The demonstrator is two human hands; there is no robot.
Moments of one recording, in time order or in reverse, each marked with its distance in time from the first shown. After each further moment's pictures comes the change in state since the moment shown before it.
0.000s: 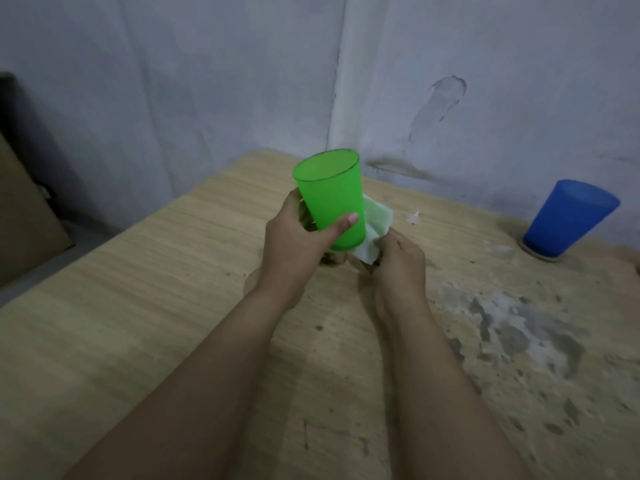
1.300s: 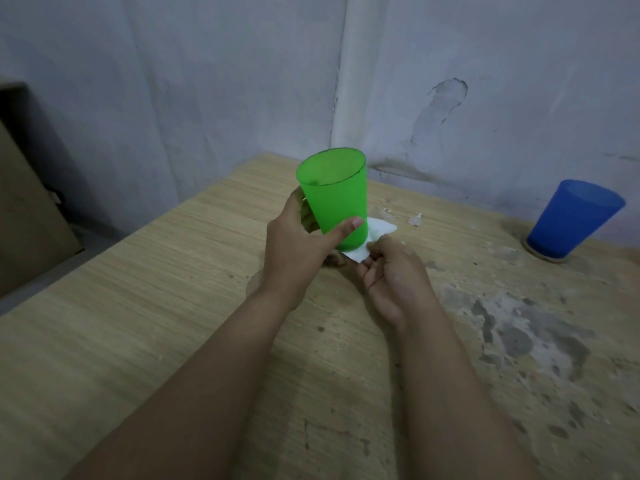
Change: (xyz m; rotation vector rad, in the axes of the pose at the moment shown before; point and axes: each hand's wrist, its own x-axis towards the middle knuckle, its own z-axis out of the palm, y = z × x) left_hand -0.001 0.001 -0.001 -0.008 -0.008 0.100; right_hand -0.004 -0.009 -0.005 0.437 -0.335 0.340
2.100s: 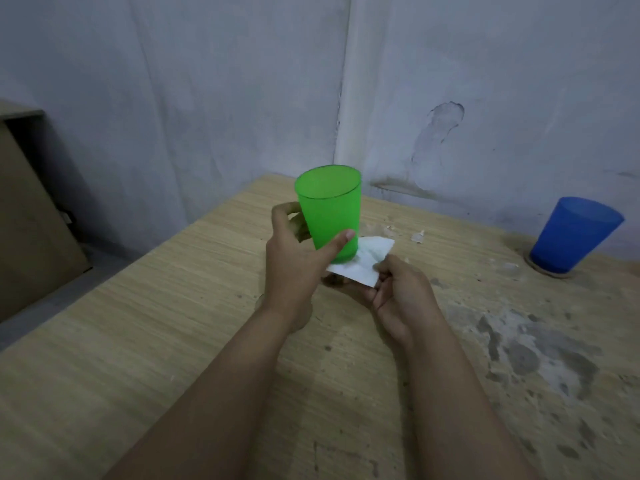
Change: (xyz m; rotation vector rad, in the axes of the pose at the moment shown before) left_hand 0.002 0.008 -0.008 0.070 0.096 0.006; right_hand 0.001 -0.001 -0.002 -0.047 0.042 -0.010
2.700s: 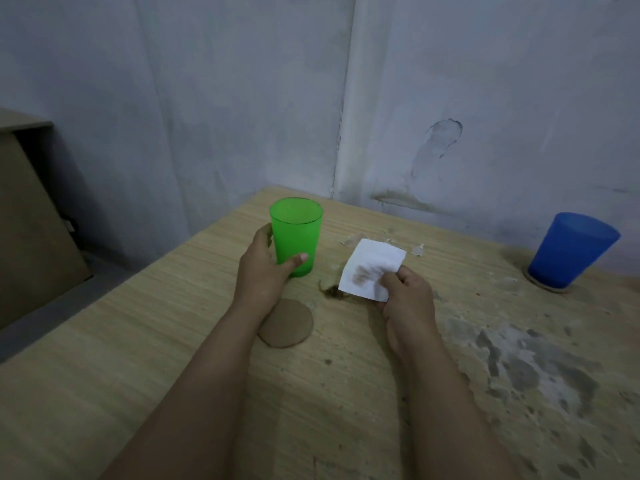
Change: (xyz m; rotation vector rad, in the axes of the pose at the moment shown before) left_hand 0.031 -0.039 -0.043 0.394 -0.088 -0.143; right_hand 0.007 0.007 -0.011 -0.655 0.299 -0.308
